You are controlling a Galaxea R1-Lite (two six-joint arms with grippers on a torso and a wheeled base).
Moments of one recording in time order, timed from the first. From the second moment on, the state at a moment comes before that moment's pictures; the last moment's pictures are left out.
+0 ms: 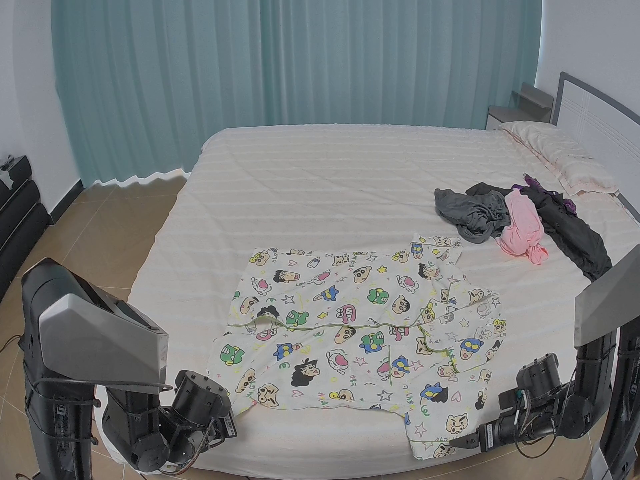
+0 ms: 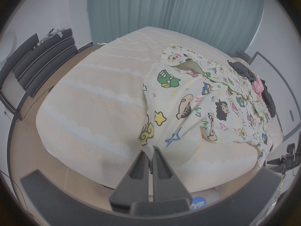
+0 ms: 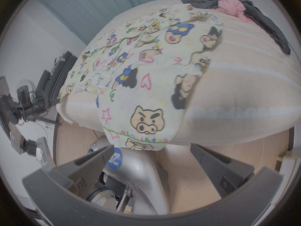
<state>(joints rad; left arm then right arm) -0.55 2.31 -0.20 -1.14 0.35 -0.69 0.29 2.27 -0.02 -1.17 0.20 0.19</state>
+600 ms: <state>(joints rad) -0.55 2.33 -0.21 -1.16 0.35 -0.69 0.40 2.41 -0.09 -1.27 0.07 0.22</state>
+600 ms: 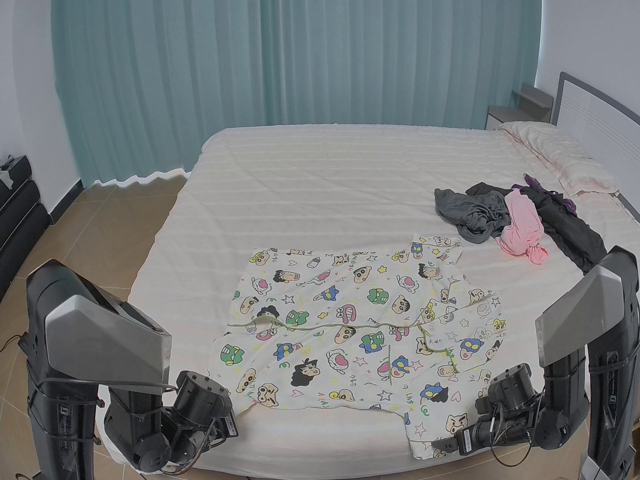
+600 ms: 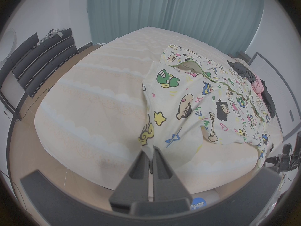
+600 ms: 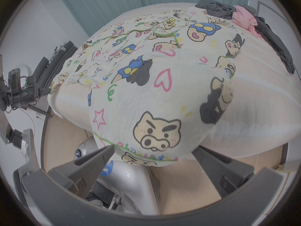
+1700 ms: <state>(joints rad) -0.55 2.33 -0.21 -1.25 0.35 -0.70 0.19 2.27 -0.10 -1.40 -0.03 0.34</state>
